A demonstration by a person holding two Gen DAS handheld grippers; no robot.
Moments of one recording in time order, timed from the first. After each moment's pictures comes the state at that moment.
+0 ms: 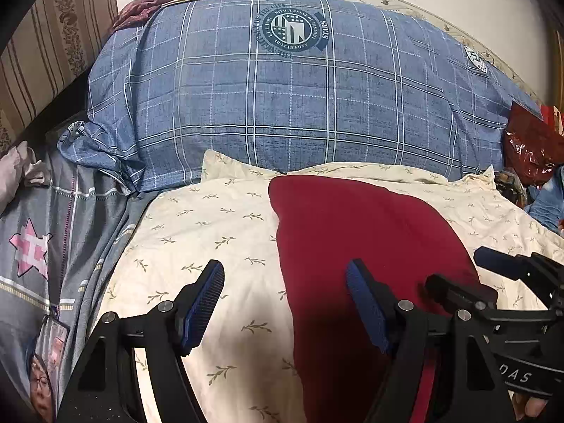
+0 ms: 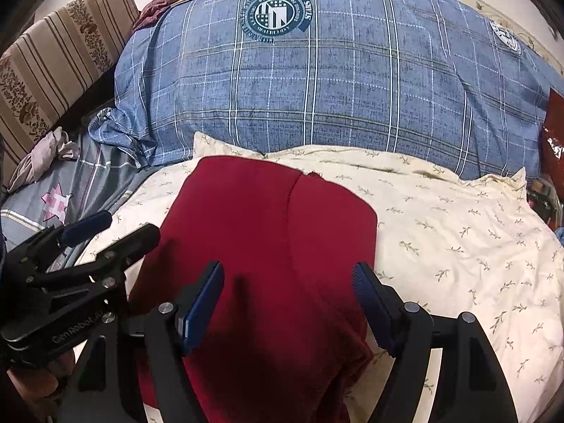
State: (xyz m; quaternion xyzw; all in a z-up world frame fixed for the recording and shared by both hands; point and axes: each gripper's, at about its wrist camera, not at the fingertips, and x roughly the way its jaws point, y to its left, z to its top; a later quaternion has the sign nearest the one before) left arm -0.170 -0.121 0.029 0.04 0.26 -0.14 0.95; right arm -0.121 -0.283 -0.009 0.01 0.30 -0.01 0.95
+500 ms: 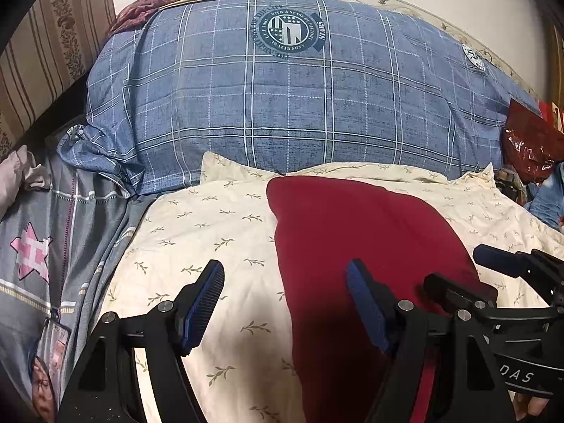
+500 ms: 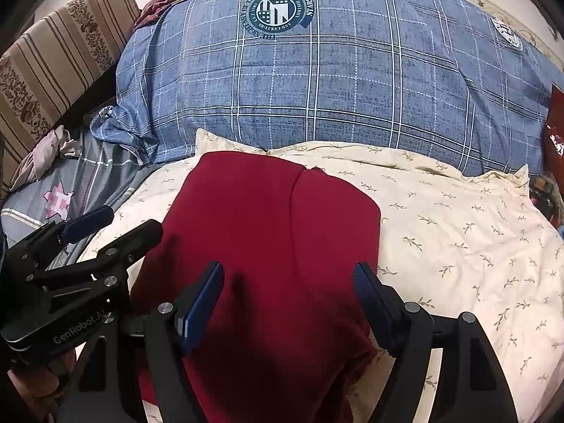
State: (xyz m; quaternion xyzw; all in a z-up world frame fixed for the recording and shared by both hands) left arm -0.172 -0.122 0.029 0.04 0.26 -0.14 0.95; right arm -0.123 -0.282 -0.009 0.02 0.30 -0.01 0.95
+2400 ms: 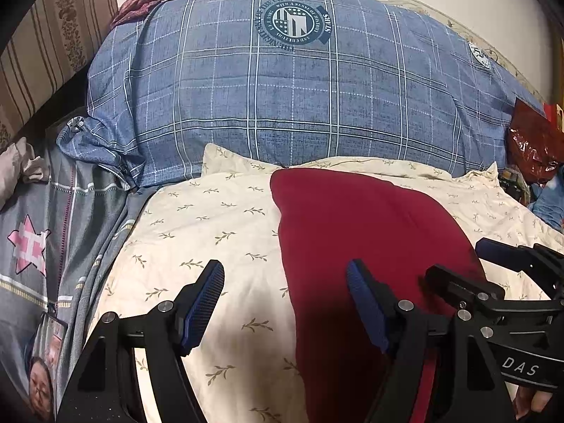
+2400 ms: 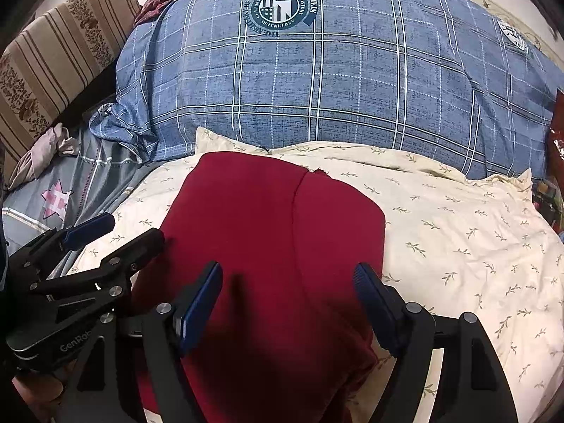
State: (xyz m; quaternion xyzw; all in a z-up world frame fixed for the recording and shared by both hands) left arm -0.165 -0.128 0.025 0.04 0.27 -0.13 0.95; right arm -0.115 -0.277 -0.009 0.01 0.31 -0.01 0.95
